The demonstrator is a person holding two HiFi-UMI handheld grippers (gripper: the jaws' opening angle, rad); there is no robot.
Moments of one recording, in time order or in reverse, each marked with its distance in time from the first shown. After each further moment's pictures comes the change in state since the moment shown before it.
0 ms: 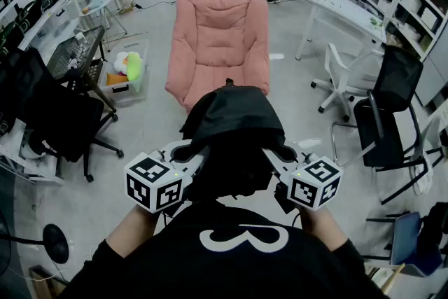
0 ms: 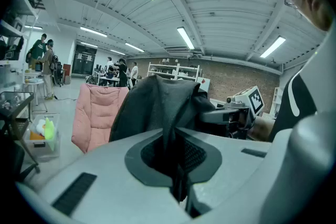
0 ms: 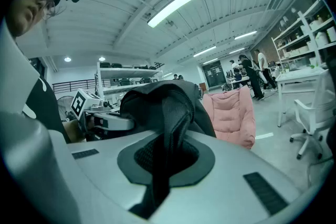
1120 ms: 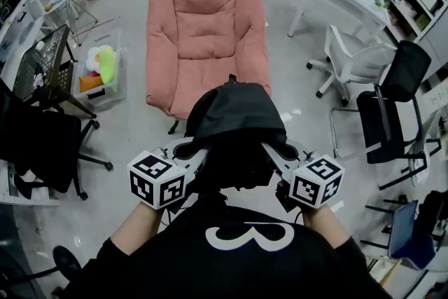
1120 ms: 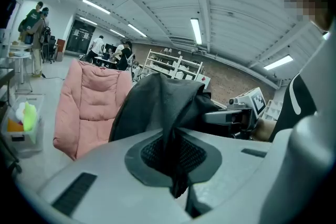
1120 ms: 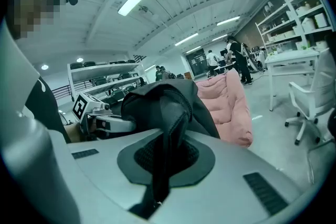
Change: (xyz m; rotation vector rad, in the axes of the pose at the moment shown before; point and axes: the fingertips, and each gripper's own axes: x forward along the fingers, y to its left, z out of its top) left arm 0.156 0.198 0.026 -0.133 0.102 -0.123; right arm 0.174 -0.157 0.019 0.149 0.103 -0.119
